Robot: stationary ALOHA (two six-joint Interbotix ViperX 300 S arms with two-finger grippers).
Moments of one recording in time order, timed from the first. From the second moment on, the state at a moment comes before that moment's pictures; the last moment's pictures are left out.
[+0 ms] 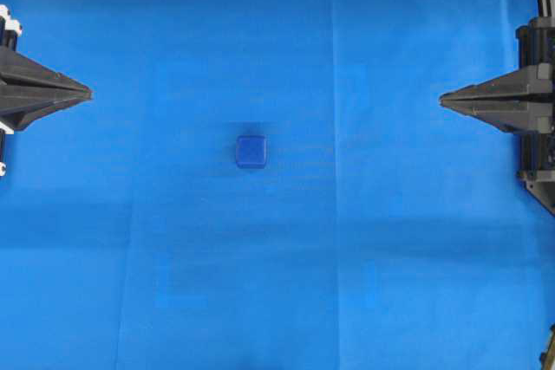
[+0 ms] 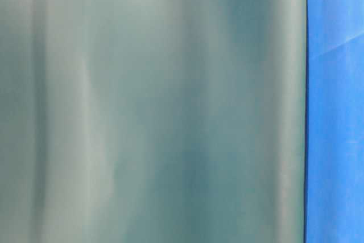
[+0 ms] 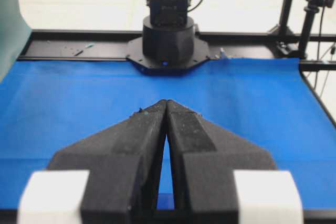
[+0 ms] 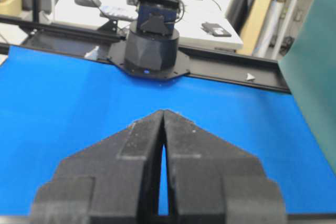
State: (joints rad) left arm 0.00 -0.97 1.17 0.00 -0.29 0.00; right arm 0.00 -0.96 1.17 0.00 -0.29 0.00
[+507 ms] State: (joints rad) left arm -0.01 -0.97 1.17 0.00 -0.27 0.00; right arm 0.00 -0.95 1.16 0.00 -0.25 -0.01
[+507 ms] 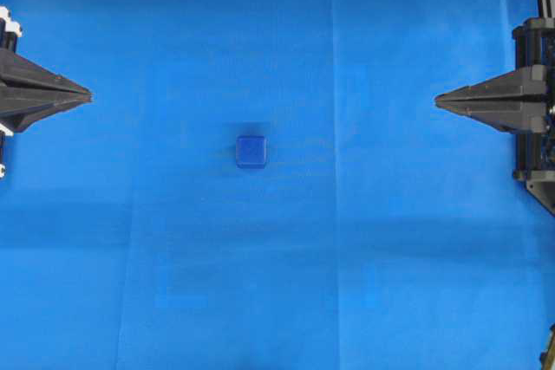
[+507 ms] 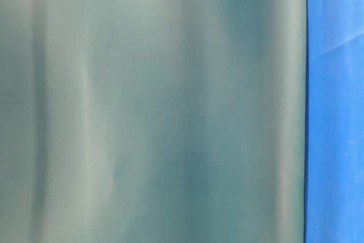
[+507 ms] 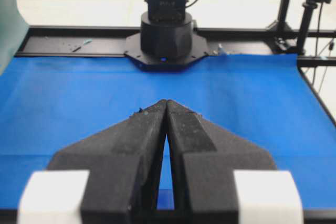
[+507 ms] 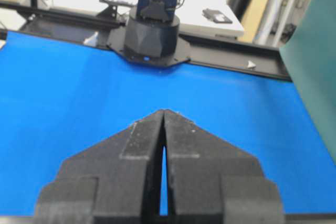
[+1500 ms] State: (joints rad) left arm -0.01 -0.96 1.17 0.00 -0.29 0.00; right arm -0.02 -0.94 1.14 0.00 -0.22 0.02
